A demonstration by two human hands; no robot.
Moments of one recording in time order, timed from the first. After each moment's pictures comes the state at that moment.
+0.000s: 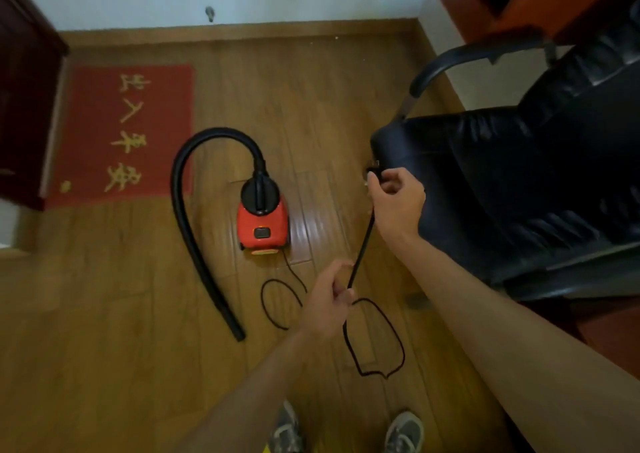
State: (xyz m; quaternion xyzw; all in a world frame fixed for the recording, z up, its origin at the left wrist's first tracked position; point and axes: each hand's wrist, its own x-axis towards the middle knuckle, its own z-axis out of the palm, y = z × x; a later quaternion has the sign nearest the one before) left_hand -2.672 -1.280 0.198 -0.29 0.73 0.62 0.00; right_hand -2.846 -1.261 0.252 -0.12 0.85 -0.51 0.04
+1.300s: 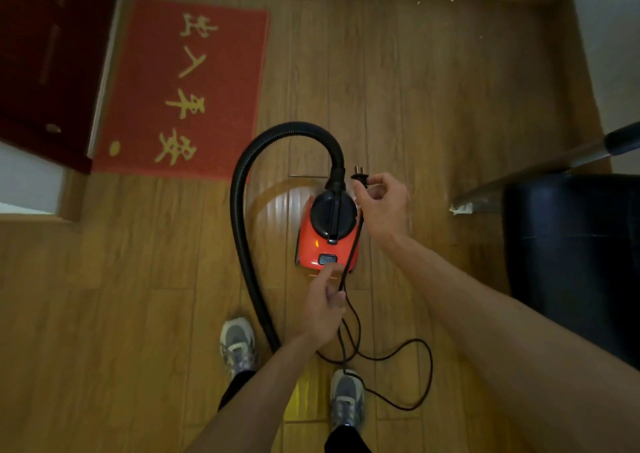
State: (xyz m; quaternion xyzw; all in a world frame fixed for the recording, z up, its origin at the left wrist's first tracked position) left_hand -2.690 -1.521 0.069 -0.46 0.59 0.66 -0.03; right_hand -2.869 -1.558 0.118 -0.16 0.84 -0.45 0.25
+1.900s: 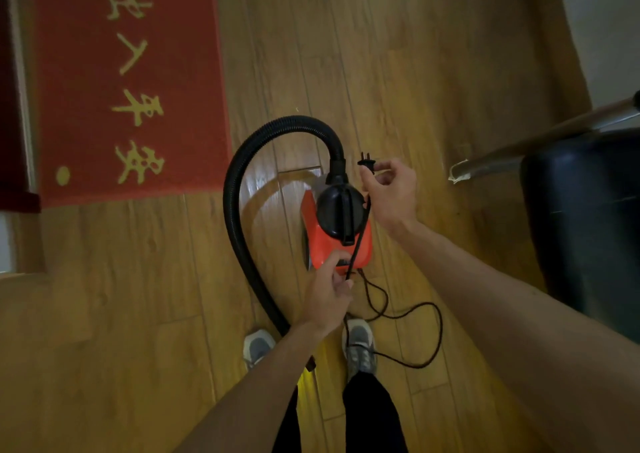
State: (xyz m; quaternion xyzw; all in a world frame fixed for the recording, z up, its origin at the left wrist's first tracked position) left_hand -2.683 -1.630 0.024 -0.35 0.66 0.67 0.04; right_hand -2.869 -1.632 0.079 -0.06 0.87 -0.43 0.22
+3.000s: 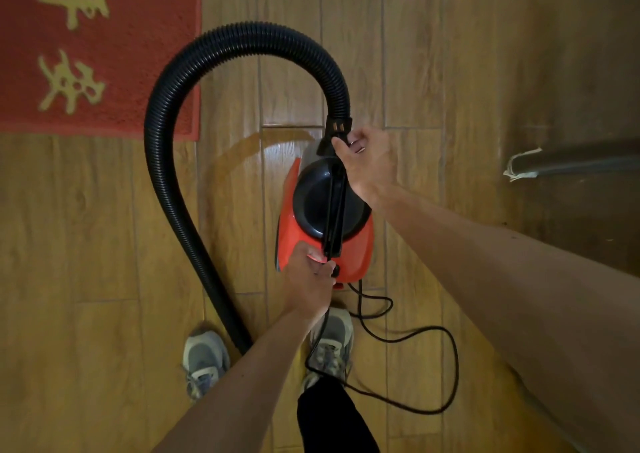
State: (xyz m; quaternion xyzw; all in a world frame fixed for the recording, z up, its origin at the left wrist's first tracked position) left_hand -2.771 -1.590 -0.157 -0.60 0.51 0.61 0.01; right_hand -2.958 -1.647 -0.165 -0.18 0.88 -0.33 0.30
